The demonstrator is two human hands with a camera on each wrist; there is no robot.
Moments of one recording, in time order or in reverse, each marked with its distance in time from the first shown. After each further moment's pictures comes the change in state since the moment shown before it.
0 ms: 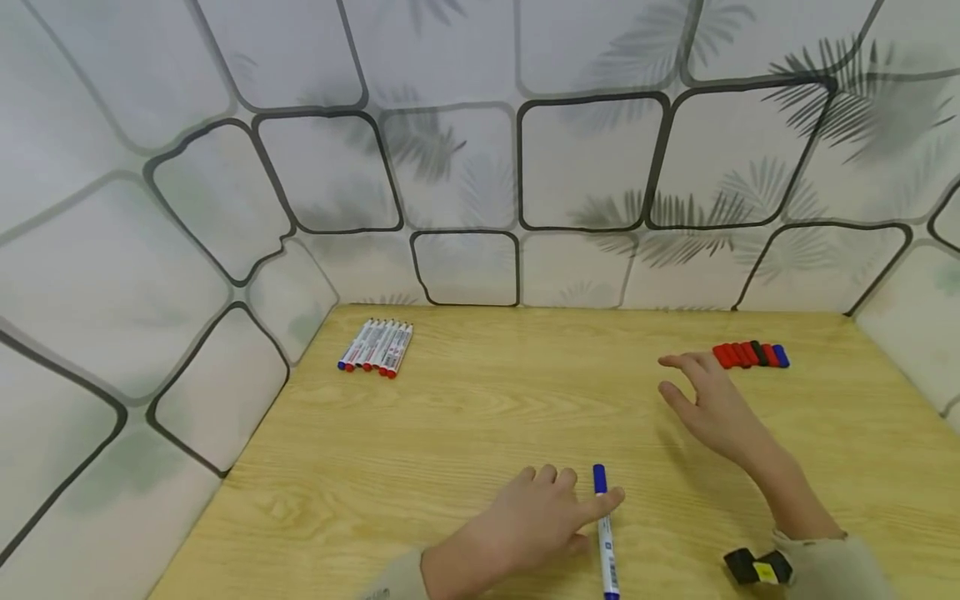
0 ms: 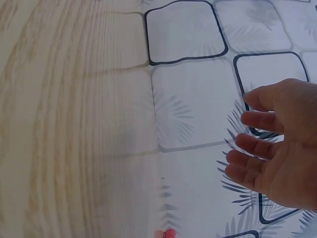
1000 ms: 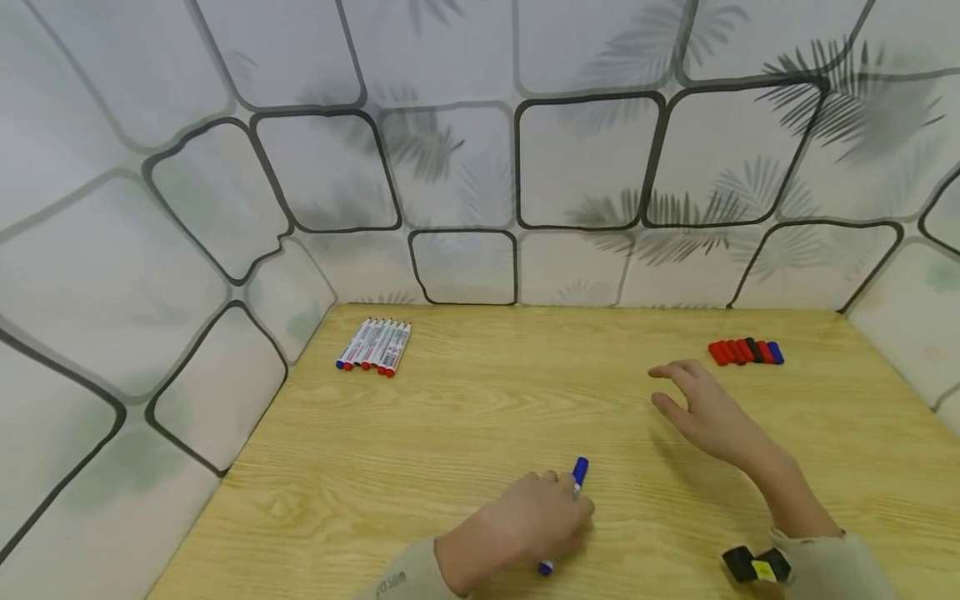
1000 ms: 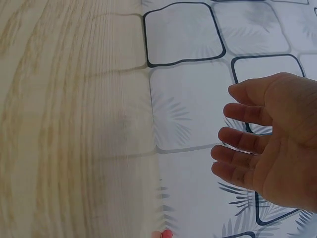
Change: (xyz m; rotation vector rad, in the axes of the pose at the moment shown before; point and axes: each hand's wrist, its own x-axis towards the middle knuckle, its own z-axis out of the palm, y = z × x) left_hand 0.016 0.001 0.009 -0.030 -0.174 0.006; right_hand -0.004 -0.001 0.000 -0.007 -0.140 0.013
